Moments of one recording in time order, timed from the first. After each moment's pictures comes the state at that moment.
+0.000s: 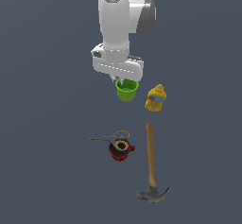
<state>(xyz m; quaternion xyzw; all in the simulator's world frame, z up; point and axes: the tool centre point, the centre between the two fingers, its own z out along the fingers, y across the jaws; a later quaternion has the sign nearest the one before) -0.100 -0.013 0.251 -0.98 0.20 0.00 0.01</state>
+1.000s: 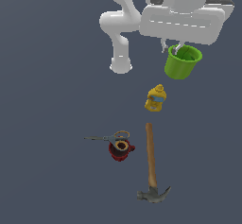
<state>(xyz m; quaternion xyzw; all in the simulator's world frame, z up) -0.064 0.152 0.408 -0.98 0.20 0.00 0.01</state>
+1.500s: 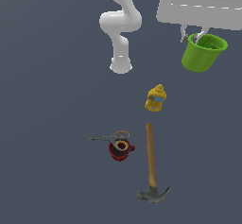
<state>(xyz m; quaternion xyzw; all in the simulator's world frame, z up) -0.051 0.192 0.447 -0.98 0.20 0.00 0.01</state>
